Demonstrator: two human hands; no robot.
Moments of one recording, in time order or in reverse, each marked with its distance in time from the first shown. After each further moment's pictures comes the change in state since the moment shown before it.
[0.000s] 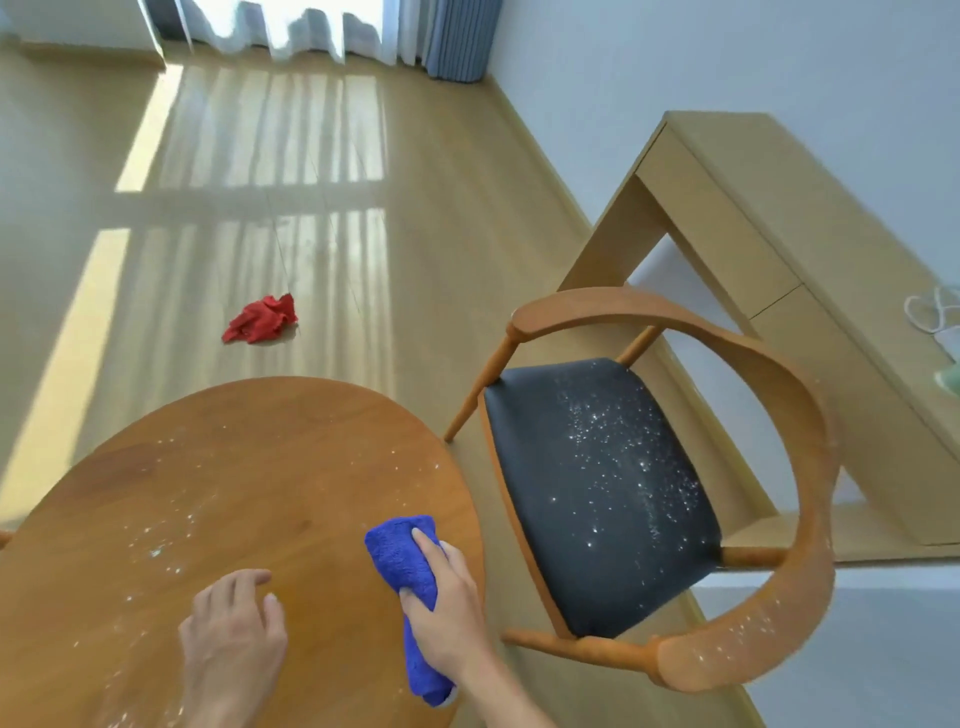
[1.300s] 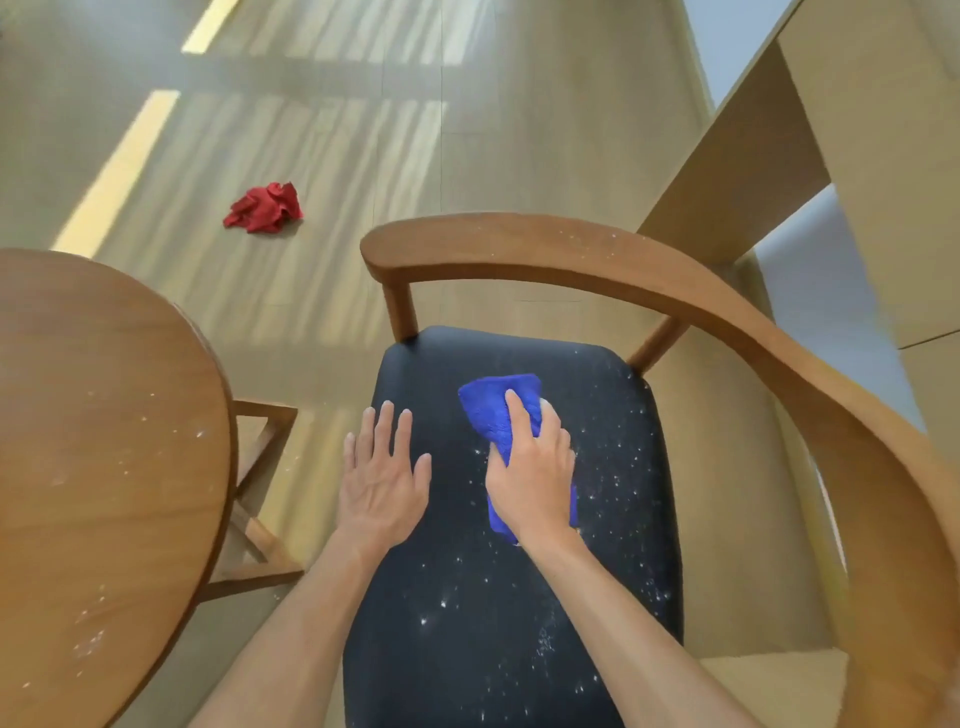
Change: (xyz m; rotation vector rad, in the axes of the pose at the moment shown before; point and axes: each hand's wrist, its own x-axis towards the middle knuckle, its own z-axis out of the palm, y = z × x) left_hand 0.056 0.364 0.326 0.318 -0.135 0.049; right_hand 0.261 0.228 -0.305 -0.511 0.144 -0.217
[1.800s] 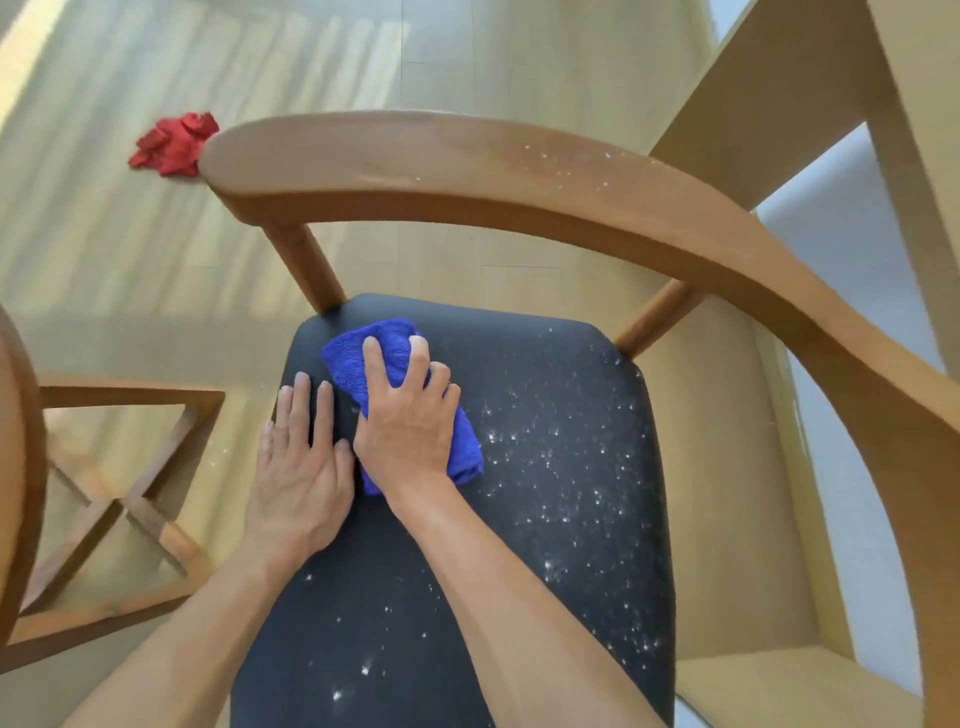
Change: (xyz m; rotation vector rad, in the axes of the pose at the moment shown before) left_hand 0.058 -0.007 0.070 -0.098 0.056 -0.031; right_hand 0.081 -0.015 0.102 -0.240 0.010 -0.216
